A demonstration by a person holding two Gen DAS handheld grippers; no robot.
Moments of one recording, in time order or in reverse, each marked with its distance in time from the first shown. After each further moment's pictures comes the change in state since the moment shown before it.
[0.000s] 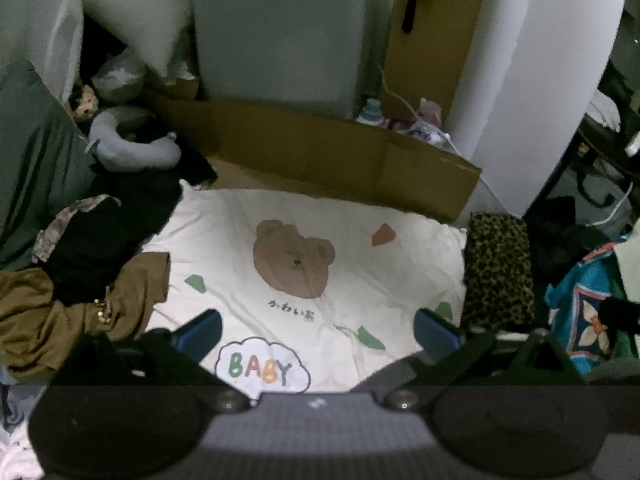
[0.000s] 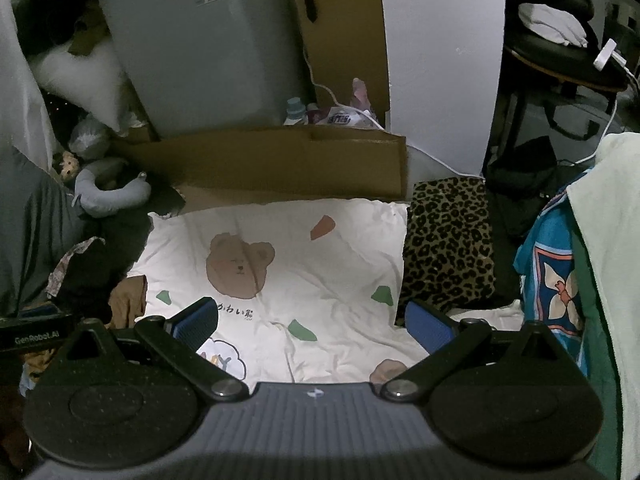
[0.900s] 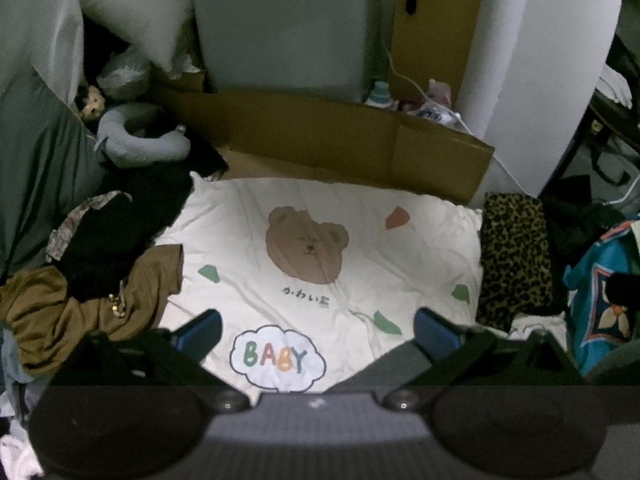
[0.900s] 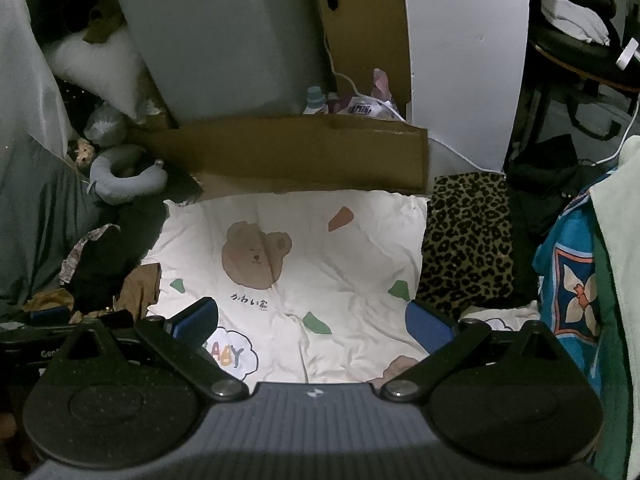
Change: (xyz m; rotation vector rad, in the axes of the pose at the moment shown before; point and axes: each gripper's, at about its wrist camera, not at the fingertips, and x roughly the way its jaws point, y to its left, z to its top) left arm 0.009 -0.014 -0.005 0.038 0.049 0.059; right arm 0.009 0.004 0.004 -0.026 0.032 0.049
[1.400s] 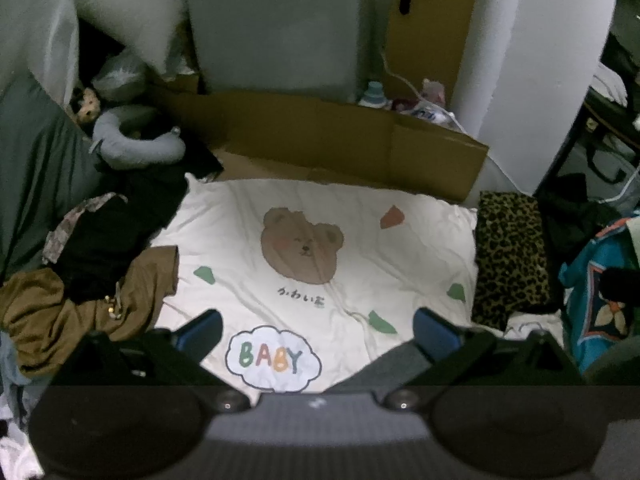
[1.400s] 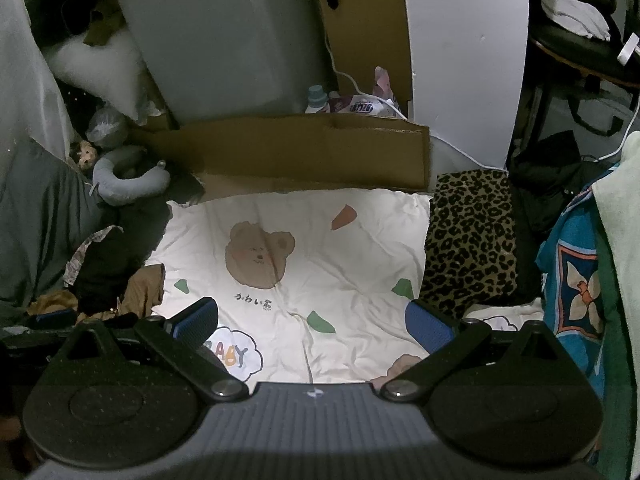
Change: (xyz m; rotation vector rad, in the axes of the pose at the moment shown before) left arm -0.001 -0.003 -0.003 0.016 -0.011 -0.013; right arm 0.001 -0.003 0.000 0.013 0.007 0.014
